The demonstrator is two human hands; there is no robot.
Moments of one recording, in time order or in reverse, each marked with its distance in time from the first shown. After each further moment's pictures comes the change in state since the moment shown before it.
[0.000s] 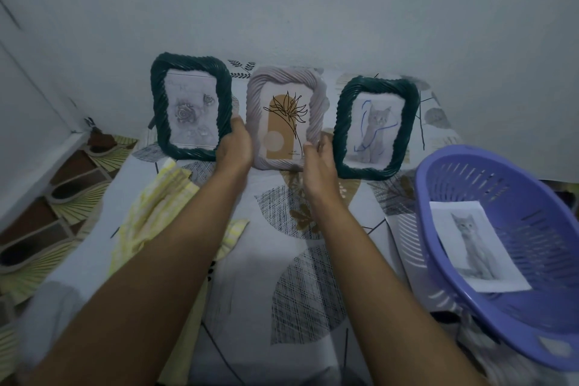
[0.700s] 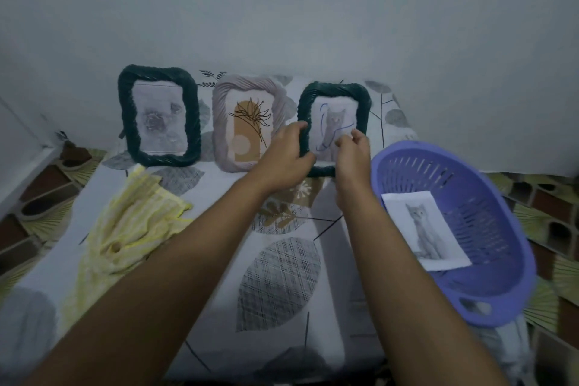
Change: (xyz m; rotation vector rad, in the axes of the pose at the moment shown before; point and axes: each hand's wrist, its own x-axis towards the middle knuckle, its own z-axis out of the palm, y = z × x) left_hand -0.102 0.032 0.064 0.534 -0.526 0.667; right_hand 0.011 -0.025 -0.092 0.094 0.305 0.021
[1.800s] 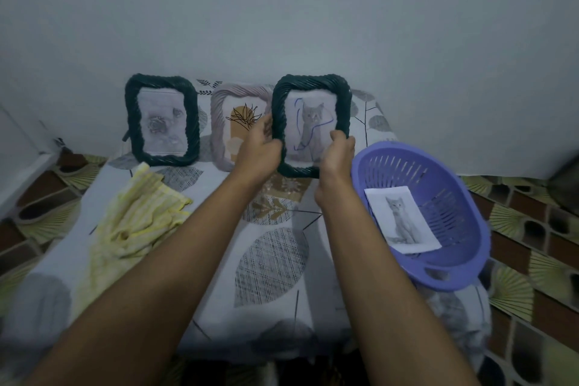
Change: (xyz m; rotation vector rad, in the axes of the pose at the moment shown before) left_hand -0.036 0.019 -0.019 -0.583 0.228 -0.177; right_hand -0.050 -0.032 0.001 0.126 0.057 0.071
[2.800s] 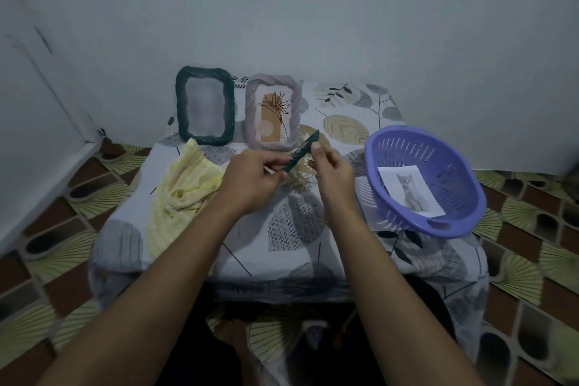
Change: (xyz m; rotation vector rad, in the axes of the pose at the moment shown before) left_hand -0.125 -0.006 -0.068 0.558 0.017 0.254; right_hand -0.104 0.046 -0.040 -0.062 -0.288 -0.139
